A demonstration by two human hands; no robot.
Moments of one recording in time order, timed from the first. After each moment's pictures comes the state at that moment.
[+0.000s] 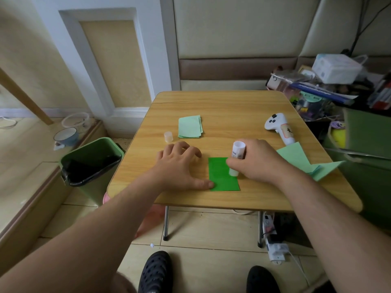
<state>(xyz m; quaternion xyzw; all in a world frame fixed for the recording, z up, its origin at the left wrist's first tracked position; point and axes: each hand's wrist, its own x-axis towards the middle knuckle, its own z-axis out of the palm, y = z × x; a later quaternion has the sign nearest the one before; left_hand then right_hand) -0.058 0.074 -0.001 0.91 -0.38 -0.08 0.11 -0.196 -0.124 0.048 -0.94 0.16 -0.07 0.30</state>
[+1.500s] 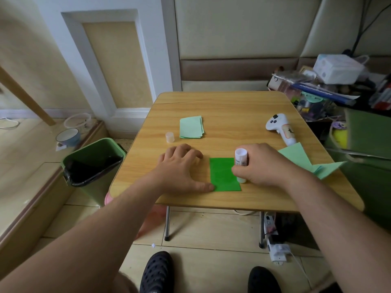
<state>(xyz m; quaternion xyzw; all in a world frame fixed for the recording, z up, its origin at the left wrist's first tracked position) -0.060 0.078 0.001 0.91 -0.40 -0.11 0.10 -0.204 -0.127 0.049 -0.95 0.15 -0.02 0.26</state>
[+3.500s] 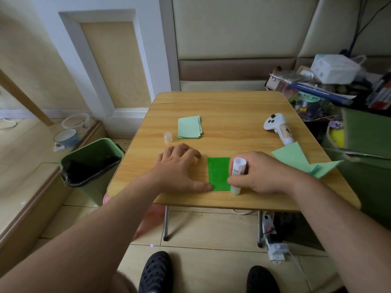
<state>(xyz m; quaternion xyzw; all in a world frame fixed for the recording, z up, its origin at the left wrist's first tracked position) -0.061 0.078 0.003 0.91 -0.39 -0.12 0.10 -0.216 -0.126 0.048 -0.94 0.11 0.05 0.32</state>
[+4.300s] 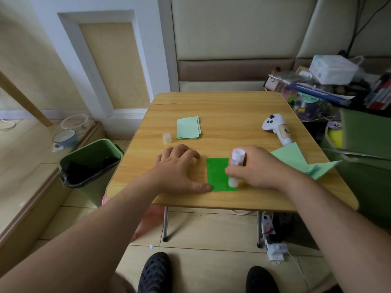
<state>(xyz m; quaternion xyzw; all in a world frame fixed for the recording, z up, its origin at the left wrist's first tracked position) -0.061 0.077 0.004 0.91 -0.39 -0.12 0.10 -0.211 -0.122 0.051 -0.93 0.14 -0.01 0.34</state>
